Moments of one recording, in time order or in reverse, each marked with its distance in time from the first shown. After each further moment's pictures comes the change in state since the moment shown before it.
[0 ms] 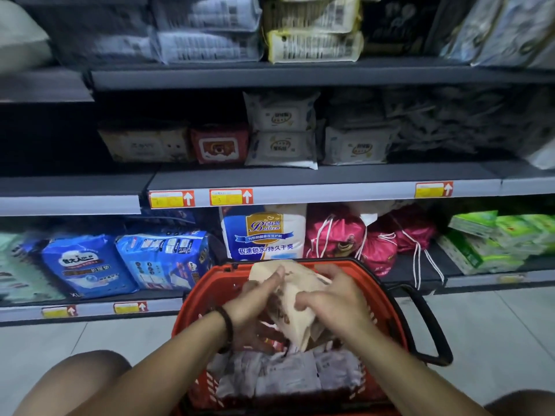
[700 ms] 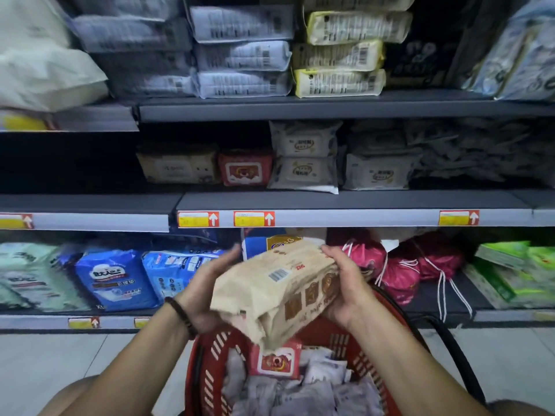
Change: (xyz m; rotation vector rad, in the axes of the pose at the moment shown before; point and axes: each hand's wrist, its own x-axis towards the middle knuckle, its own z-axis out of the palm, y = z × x) left_hand -0.067 0.054 -0.079 -0.394 -0.238 0.294; right_hand 0.056 -0.046 0.011 0.868 -0.275 0.220
